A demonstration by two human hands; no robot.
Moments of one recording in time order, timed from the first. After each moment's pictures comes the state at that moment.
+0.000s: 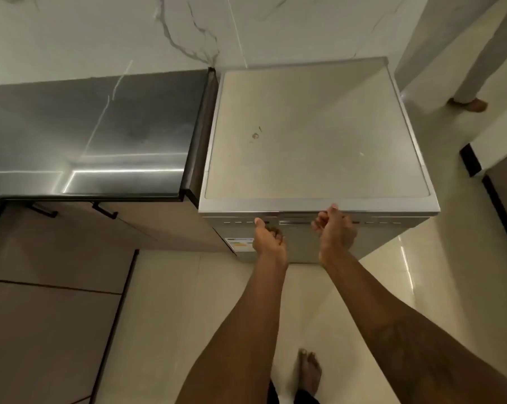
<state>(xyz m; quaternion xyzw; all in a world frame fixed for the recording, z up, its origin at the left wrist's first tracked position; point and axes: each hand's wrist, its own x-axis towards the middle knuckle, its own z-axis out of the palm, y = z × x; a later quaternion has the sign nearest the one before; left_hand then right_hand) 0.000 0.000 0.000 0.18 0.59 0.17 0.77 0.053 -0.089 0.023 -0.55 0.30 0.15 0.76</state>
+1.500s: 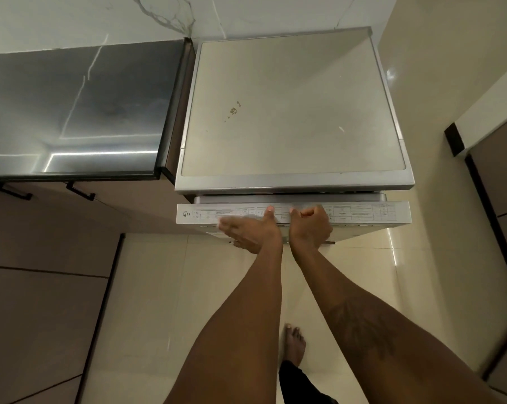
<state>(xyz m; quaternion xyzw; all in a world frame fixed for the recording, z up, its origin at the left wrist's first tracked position) -0.009 -0.051 -0.017 0.58 0.69 0.09 0.42 0.020 -0.112 -0.013 -0.87 0.13 0.08 0.47</state>
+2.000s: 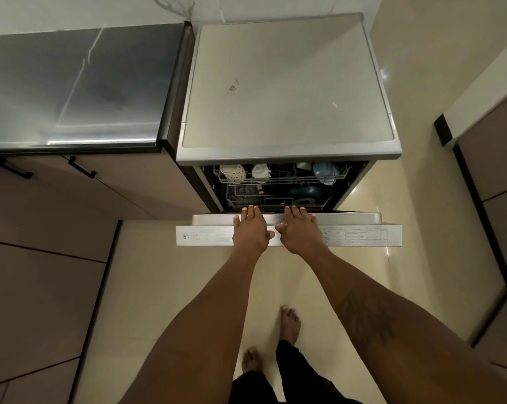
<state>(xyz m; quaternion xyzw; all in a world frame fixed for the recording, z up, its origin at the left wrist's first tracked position) -0.106 -0.051 -0.058 0.92 0.29 -0.18 0.20 -0.035 -0.175 -0.062 -0.92 -0.29 0.26 0.06</state>
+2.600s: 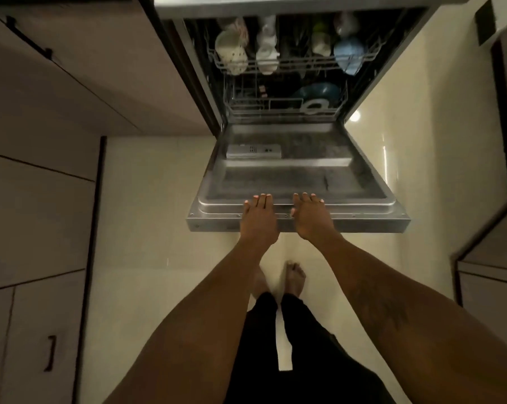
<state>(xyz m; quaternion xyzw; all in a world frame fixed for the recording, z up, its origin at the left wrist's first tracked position) -0.294 -0.144 -0.180 0.93 0.18 -0.28 0.14 -0.208 -0.266 -0.187 -0.91 -0.29 0.31 0.02</state>
